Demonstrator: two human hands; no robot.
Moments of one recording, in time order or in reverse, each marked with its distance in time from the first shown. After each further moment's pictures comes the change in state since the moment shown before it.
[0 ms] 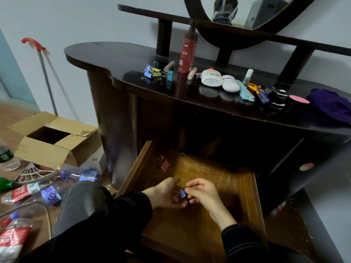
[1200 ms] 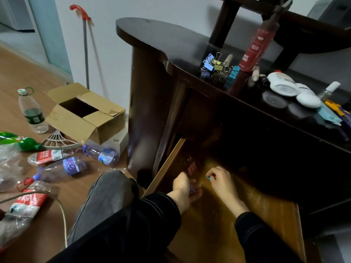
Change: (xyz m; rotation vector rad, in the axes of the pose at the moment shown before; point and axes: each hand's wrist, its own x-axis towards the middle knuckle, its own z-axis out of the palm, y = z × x) left_hand -0.008 0.018 -0.017 -0.523 0.283 0.197; right_hand 0.123 0.006 0.030 -1.009 0.131 -0.373
